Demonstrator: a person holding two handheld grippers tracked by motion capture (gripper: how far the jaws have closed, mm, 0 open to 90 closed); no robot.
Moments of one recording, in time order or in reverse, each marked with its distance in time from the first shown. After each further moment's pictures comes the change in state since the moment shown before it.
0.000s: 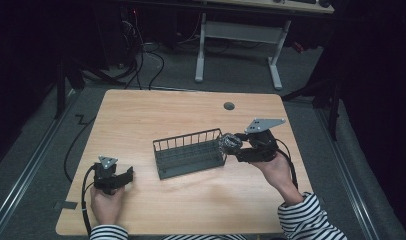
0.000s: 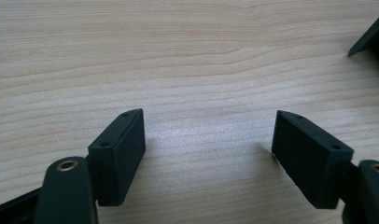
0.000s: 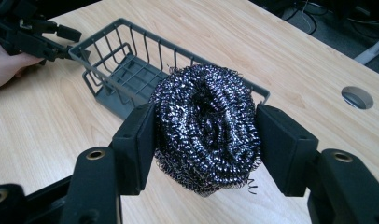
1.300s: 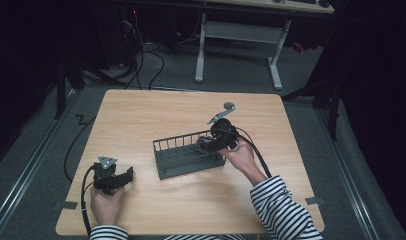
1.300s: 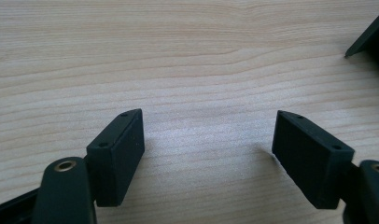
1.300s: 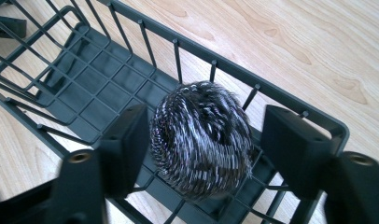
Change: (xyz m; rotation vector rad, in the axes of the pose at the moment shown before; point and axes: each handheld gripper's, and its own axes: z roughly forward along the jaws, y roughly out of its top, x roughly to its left) left arm 0.001 0.000 0.000 -0.005 -0.011 -0.008; right arm -0.013 0.022 0.123 0.230 0.020 0.048
